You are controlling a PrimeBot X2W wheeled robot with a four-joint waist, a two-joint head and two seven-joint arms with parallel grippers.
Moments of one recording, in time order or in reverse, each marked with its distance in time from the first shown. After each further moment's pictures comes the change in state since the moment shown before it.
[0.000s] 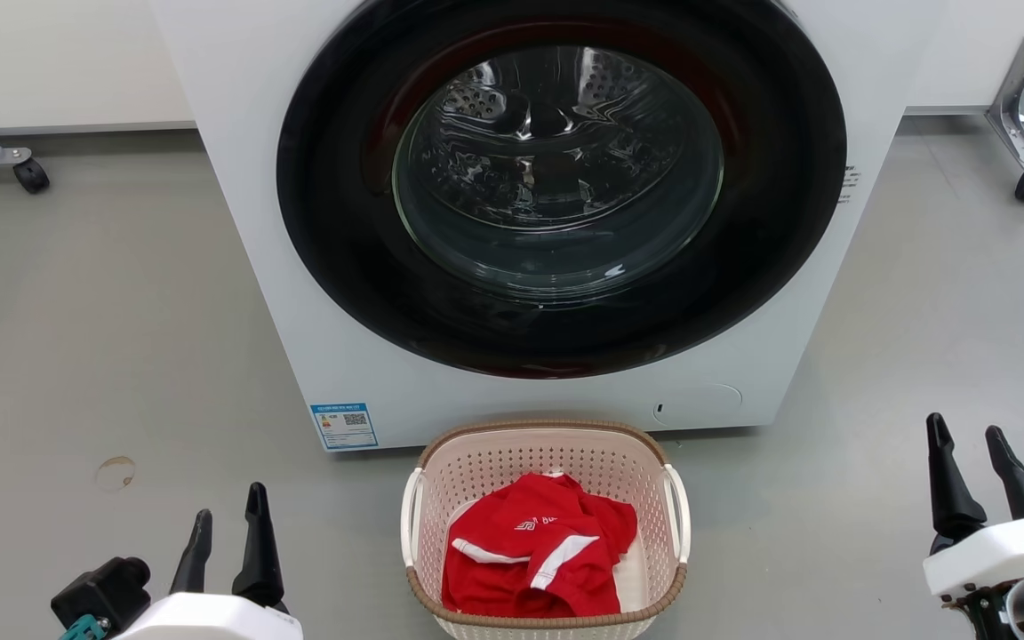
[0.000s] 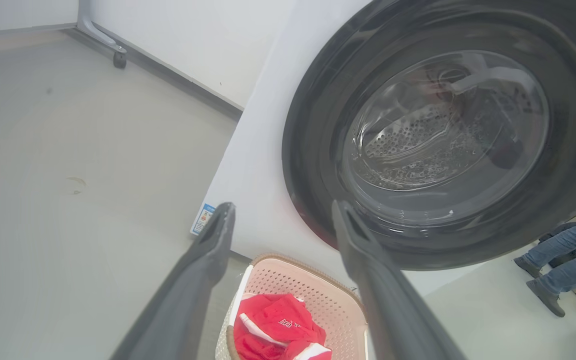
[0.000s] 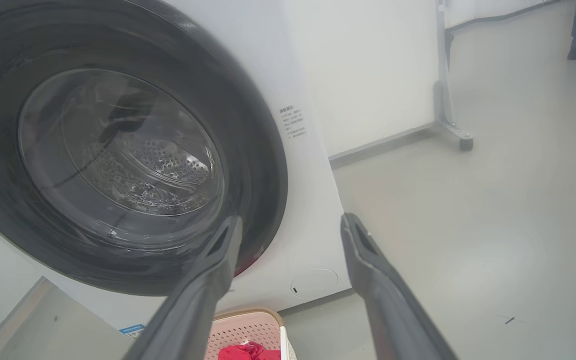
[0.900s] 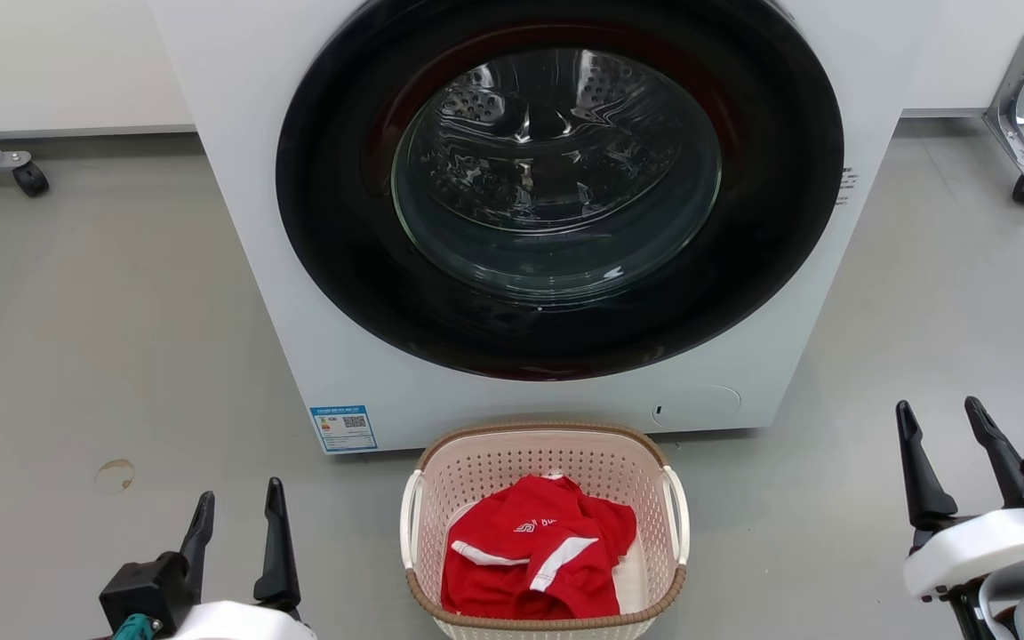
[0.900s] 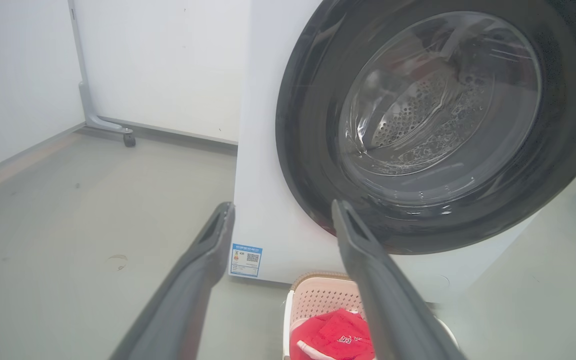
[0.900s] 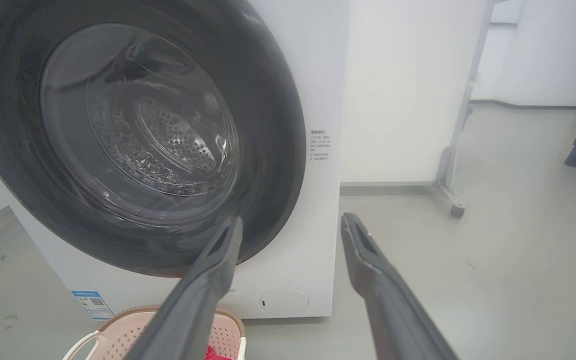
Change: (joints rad) left arm 0.003 0.041 -0.069 -0.012 0.250 0.055 -0.075; right arm -0.025 -0.012 0.039 0.004 -0.278 0.001 -0.072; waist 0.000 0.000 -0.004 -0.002
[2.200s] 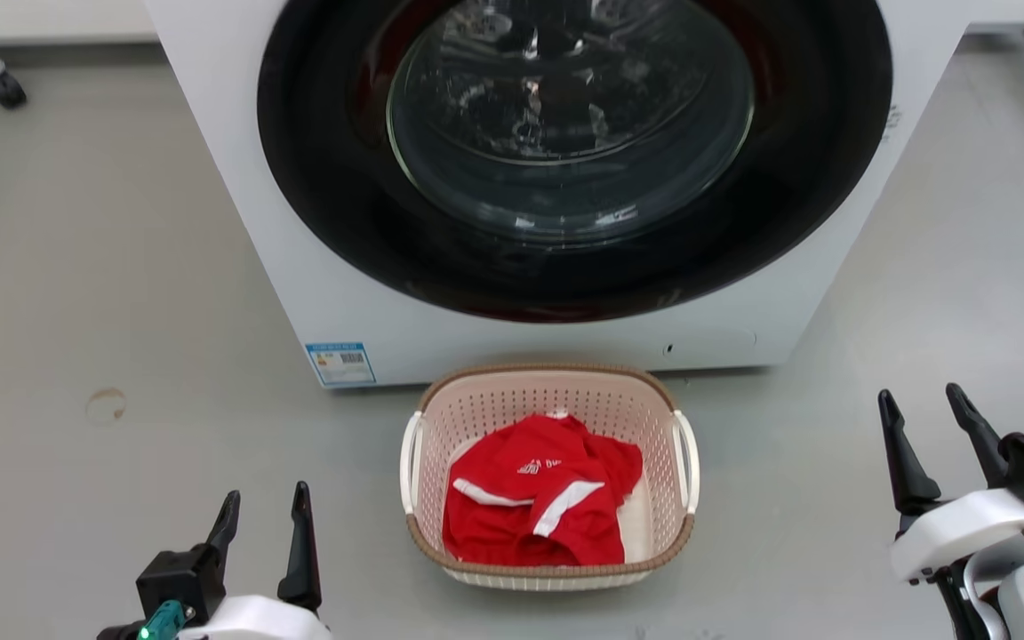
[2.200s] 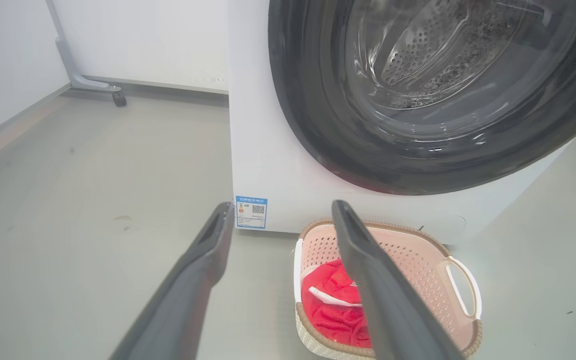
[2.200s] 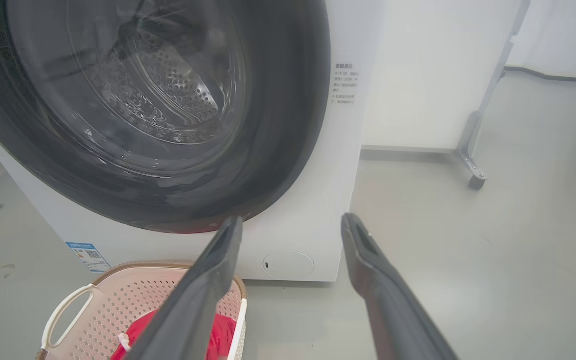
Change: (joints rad) left arm -0.009 0.014 -0.058 0.014 0.058 0.016 0.027; right arm -0.063 -0.005 0.041 0.094 -0.039 0.000 -0.024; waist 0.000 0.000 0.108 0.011
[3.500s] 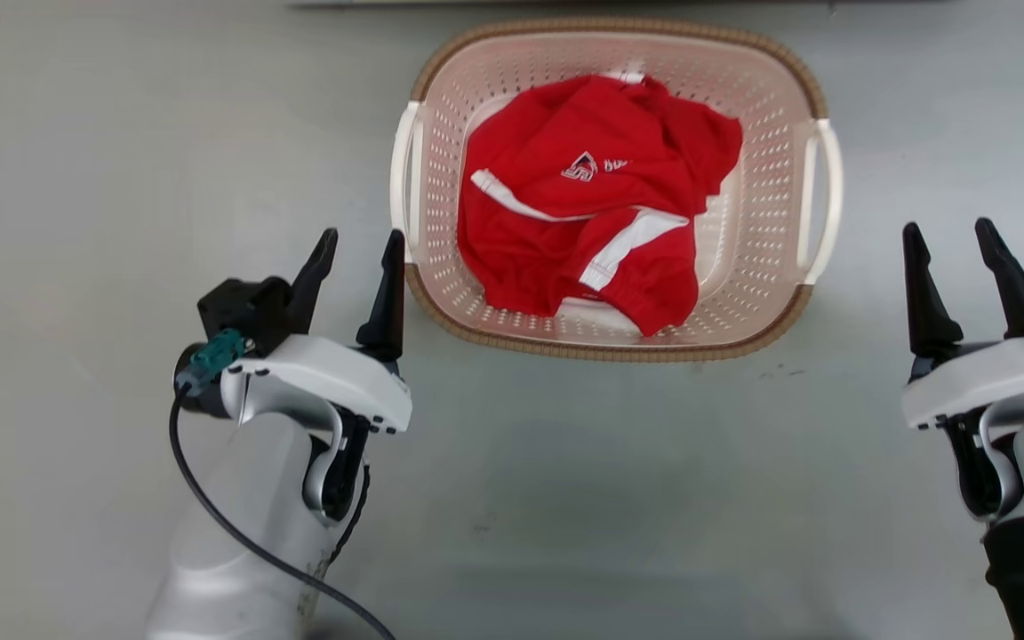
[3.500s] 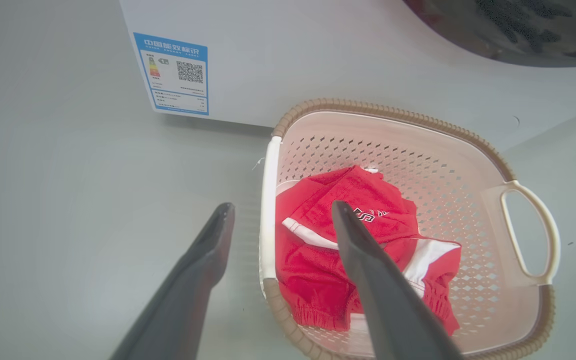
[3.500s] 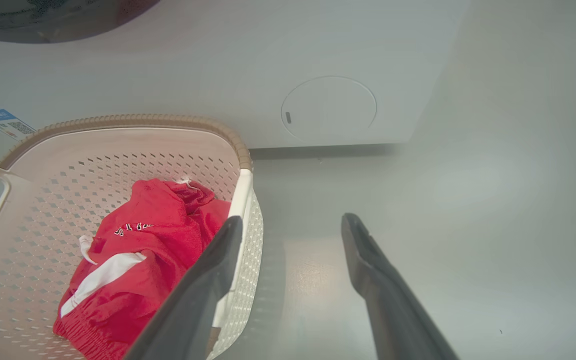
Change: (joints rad) left arm -0.575 -0.117 -0.048 0.385 -0.048 -0.216 -0.051; right arm -0.260 -0.014 0.004 0.029 0.065 0.000 0.000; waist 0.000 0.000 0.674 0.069
